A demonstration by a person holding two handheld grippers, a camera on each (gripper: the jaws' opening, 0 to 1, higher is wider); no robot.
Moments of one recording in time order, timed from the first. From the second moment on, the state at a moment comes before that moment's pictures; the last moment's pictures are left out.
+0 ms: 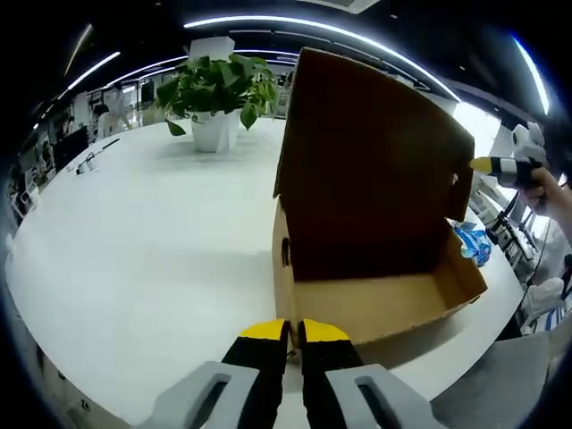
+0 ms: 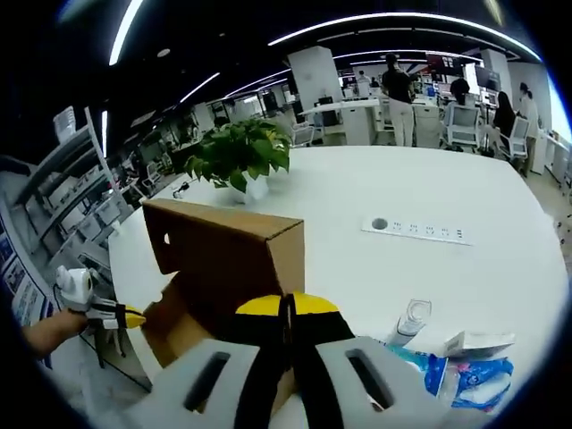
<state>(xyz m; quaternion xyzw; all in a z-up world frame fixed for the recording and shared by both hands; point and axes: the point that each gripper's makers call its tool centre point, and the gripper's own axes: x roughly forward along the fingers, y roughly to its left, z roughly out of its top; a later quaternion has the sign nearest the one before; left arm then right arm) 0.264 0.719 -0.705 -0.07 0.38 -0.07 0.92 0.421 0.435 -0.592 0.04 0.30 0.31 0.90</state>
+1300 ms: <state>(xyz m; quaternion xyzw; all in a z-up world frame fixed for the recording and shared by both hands) 0.290 0.727 -0.624 -0.02 0.29 -0.10 0.95 0.357 0.433 -0.605 0.02 0.26 0.30 0.92</state>
